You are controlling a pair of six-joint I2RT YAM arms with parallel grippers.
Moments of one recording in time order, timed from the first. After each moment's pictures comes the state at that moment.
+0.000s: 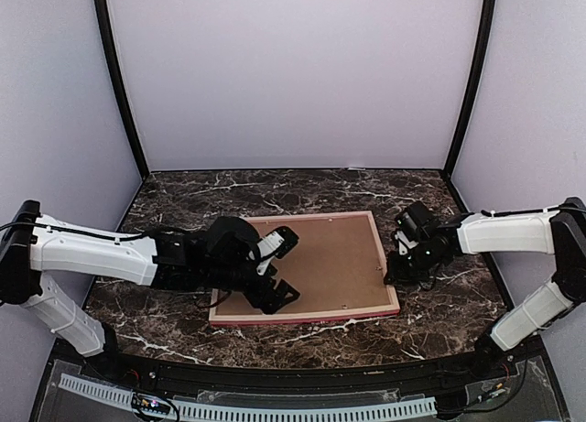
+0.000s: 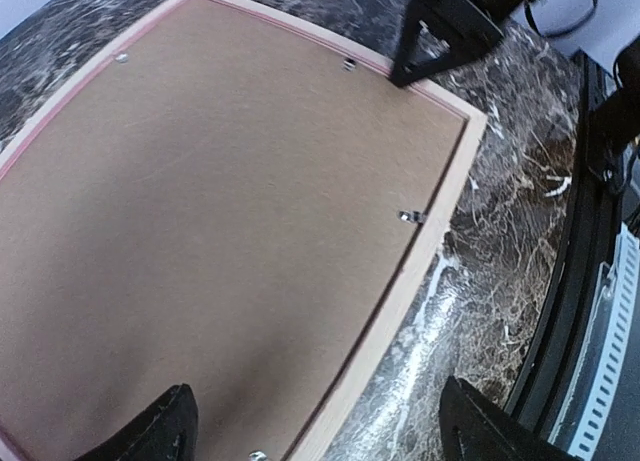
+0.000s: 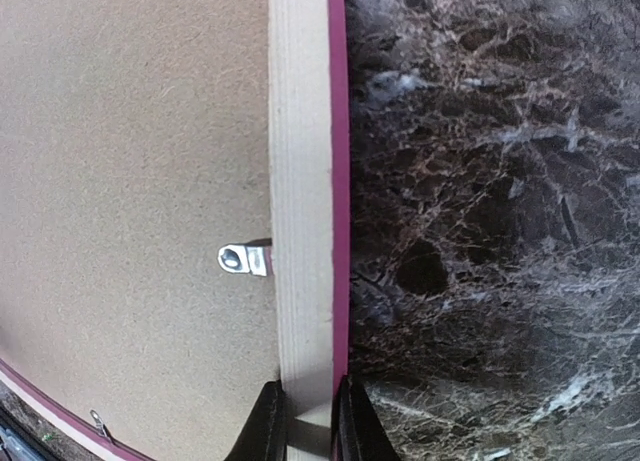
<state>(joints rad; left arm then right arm) -1.08 1.47 0.90 -0.16 -0.03 -0.20 0.57 1.45 0.73 -0.47 -0.10 0.58</state>
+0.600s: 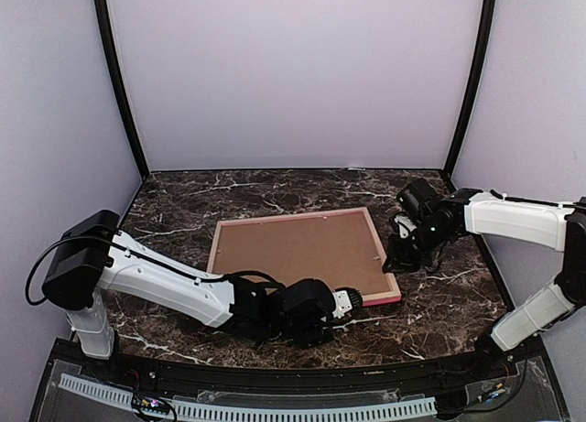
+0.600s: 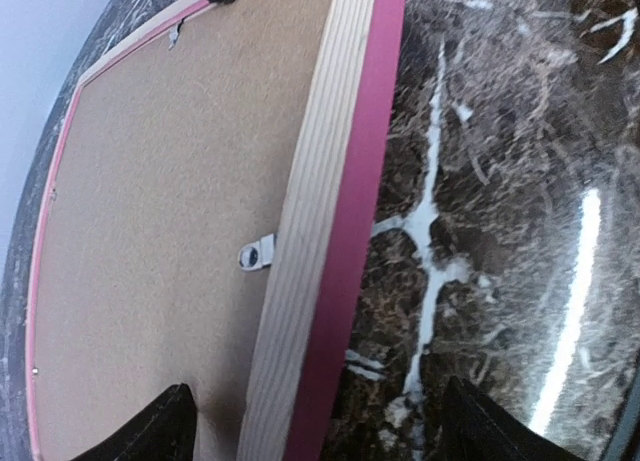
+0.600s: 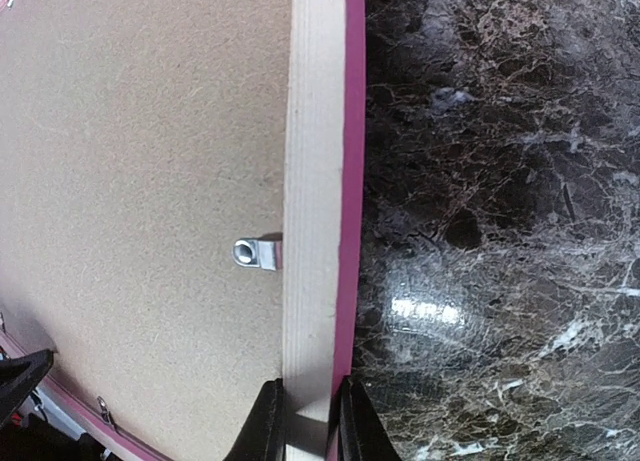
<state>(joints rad) -1.37 1.87 1.15 -0.14 -0.42 0.15 0.57 1.42 0.94 -0.73 -0.19 0.55</state>
